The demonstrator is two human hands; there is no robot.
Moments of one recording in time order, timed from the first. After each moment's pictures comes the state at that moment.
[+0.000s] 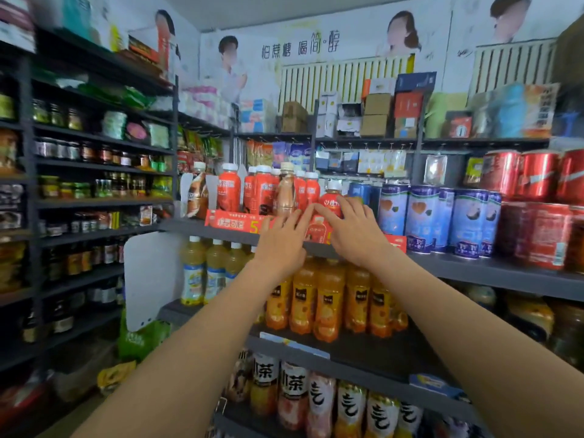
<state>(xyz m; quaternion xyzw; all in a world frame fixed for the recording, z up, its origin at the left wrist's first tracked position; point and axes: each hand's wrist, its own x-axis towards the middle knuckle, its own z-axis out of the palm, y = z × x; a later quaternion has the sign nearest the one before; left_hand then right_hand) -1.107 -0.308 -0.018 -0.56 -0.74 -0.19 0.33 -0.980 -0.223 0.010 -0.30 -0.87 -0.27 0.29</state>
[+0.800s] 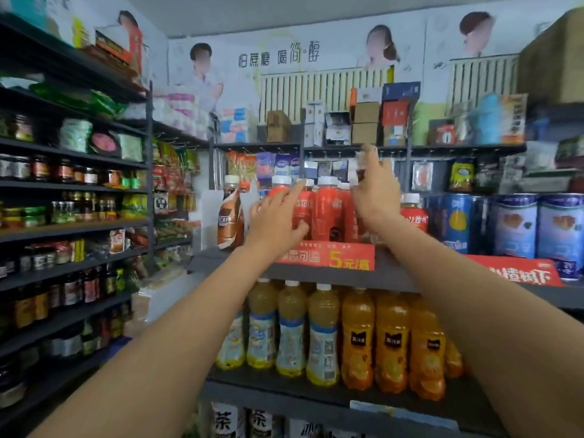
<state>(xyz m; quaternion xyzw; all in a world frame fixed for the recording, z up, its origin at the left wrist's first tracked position) -1.349 -0.282 0.031 -0.63 -0.63 -0.36 0.27 -1.196 -0.218 0.080 -0.42 -0.71 -0.04 0.56</state>
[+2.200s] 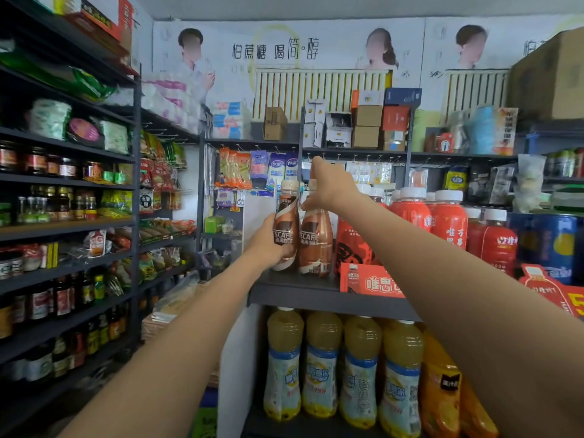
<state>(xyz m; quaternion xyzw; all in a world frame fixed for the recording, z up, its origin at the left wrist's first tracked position) -1.527 -0.240 0.019 -0.57 -0.61 -0.54 -0.12 -1.406 -0.222 0.117 -0.43 -0.84 -0.08 0.34</state>
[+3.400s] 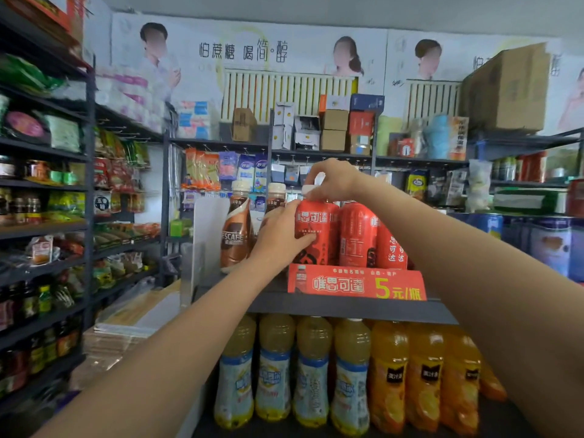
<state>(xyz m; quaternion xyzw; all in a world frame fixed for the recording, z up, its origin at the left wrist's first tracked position) -1.432 -0.227 0.037 -0.67 -0.55 -0.49 0.04 -1.315 -0.193 0.141 -0.42 -0.86 -0.04 0.29</state>
